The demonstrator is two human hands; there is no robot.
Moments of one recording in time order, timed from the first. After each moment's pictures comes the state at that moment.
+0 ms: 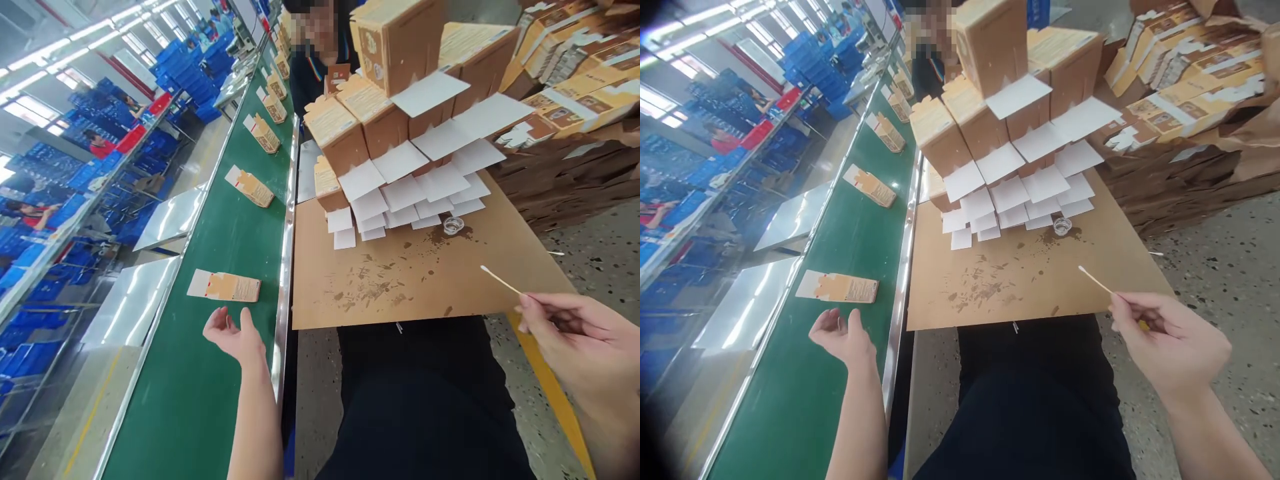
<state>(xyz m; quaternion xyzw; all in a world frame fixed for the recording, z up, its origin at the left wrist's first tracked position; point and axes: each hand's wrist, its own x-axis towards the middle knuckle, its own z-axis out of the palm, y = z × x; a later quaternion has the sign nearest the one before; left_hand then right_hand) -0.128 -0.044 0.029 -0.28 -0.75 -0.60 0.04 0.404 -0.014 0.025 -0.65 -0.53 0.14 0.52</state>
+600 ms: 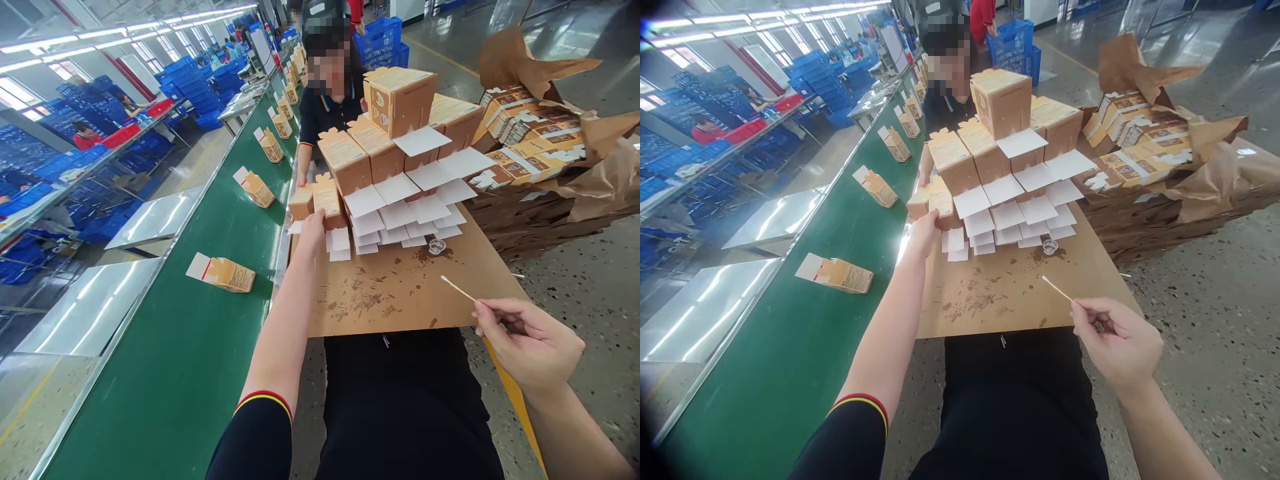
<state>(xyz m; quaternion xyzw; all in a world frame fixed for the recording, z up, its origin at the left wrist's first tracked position) 0.018 0.207 0.085 -0.37 -0.69 -0.49 -0.39 0.378 -0.002 0.061 -0.52 -0.60 0.14 0.59</state>
